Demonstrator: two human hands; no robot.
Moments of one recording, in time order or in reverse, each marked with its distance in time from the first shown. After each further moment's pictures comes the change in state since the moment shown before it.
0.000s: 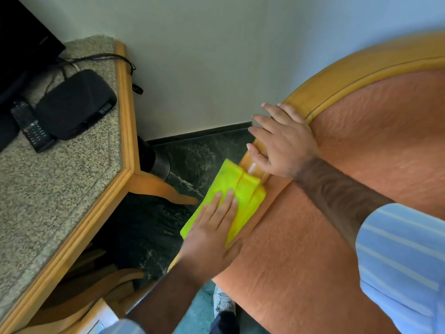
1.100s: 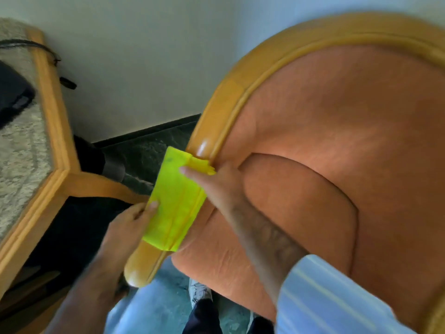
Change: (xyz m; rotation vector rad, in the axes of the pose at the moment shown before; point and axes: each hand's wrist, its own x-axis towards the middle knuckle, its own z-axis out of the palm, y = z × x) left_hand -0.002 -0.046 -0.026 -0.703 -0.107 -0.742; right_hand -0.055 -0.112 -0.058 1.106 -0.255 1.315
